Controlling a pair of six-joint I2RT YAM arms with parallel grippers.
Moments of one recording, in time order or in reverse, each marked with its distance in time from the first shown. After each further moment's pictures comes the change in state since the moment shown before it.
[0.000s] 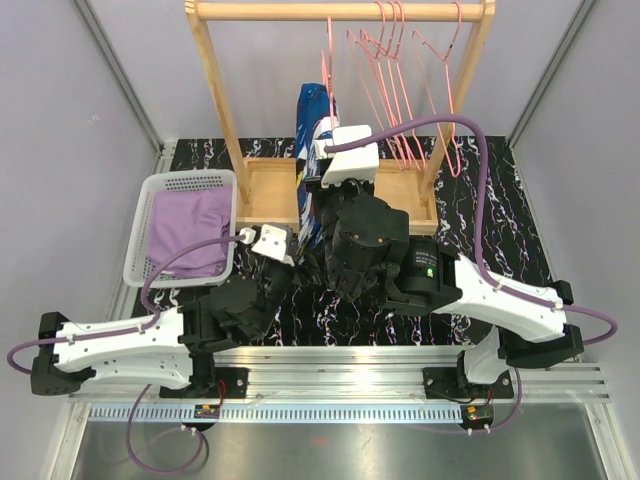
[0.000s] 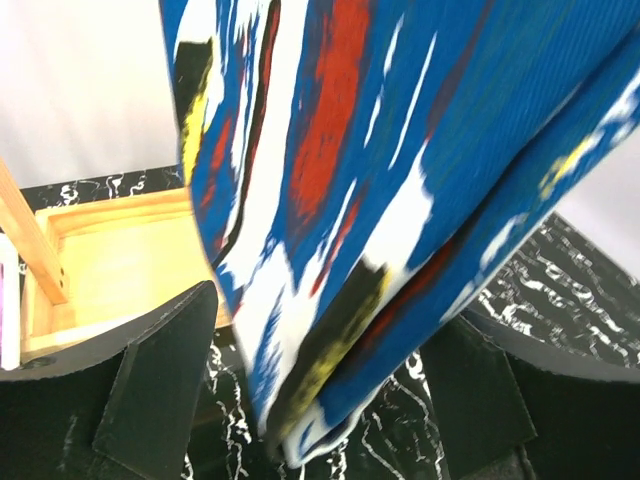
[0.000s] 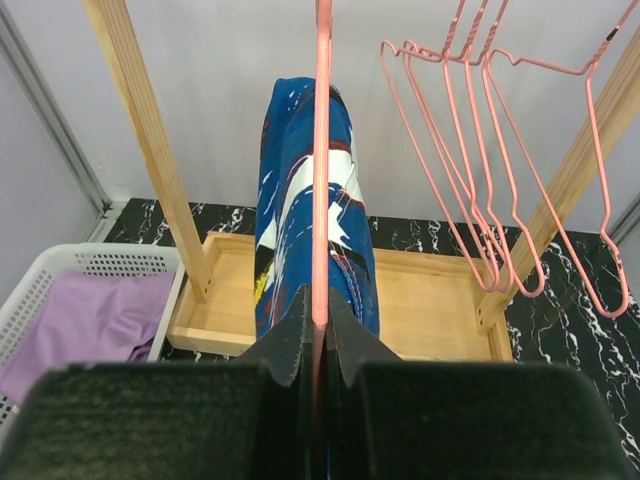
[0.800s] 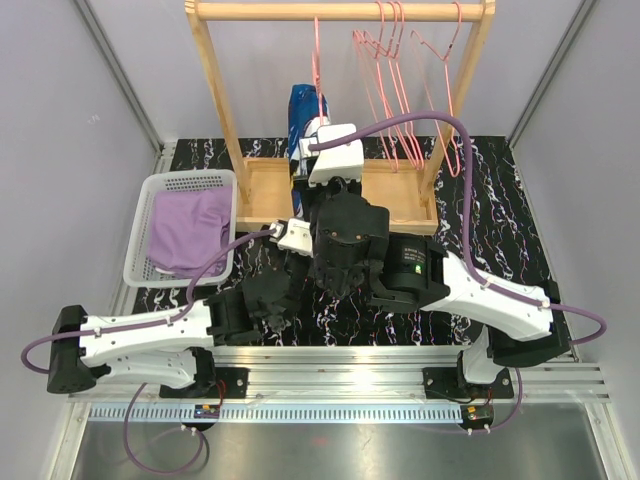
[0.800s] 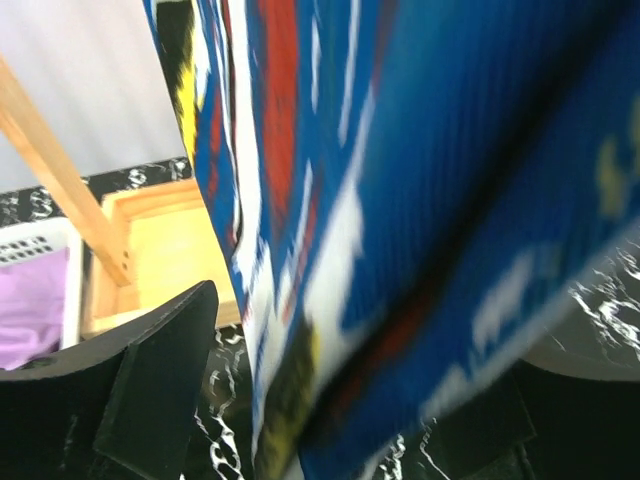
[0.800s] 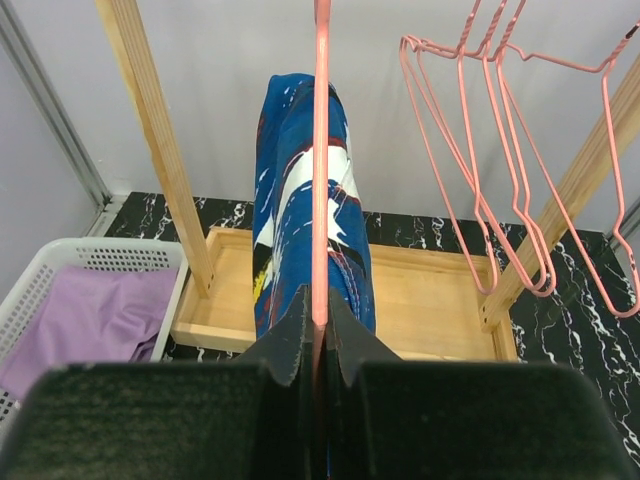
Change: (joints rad) left arm 0.057 0.151 0.020 0.028 -0.072 0.055; right arm -0.003 0.071 0.102 -0.074 -0.002 0.035
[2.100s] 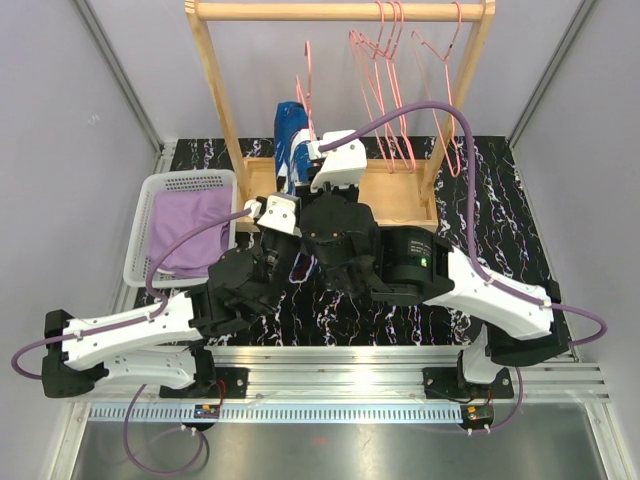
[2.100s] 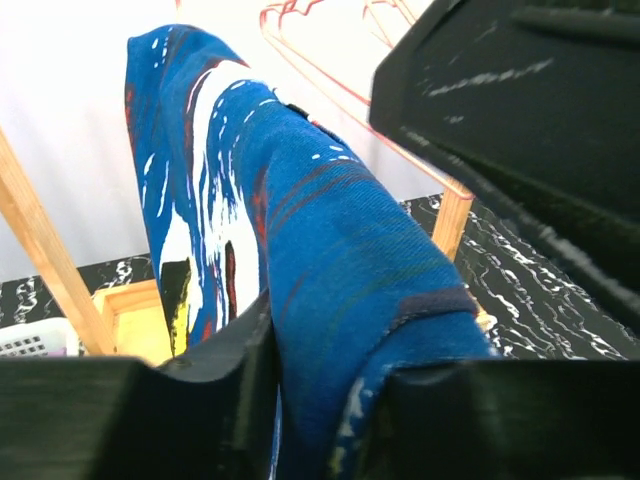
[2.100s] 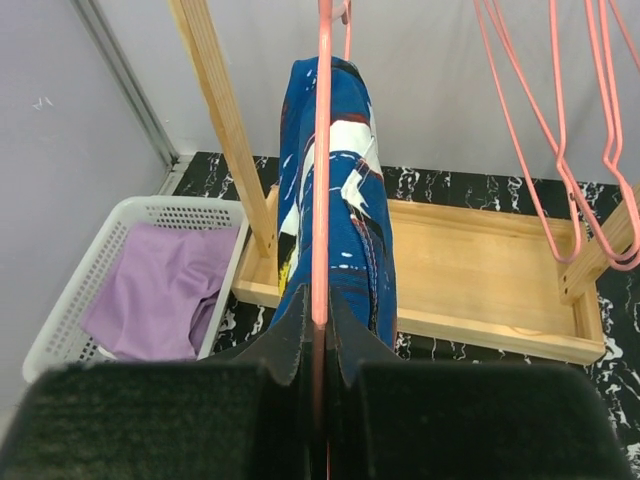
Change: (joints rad) left arm 0.041 -0.025 0.161 0.093 0.132 0.165; right arm -0.025 0.014 0.047 -0.335 -0.156 0.387
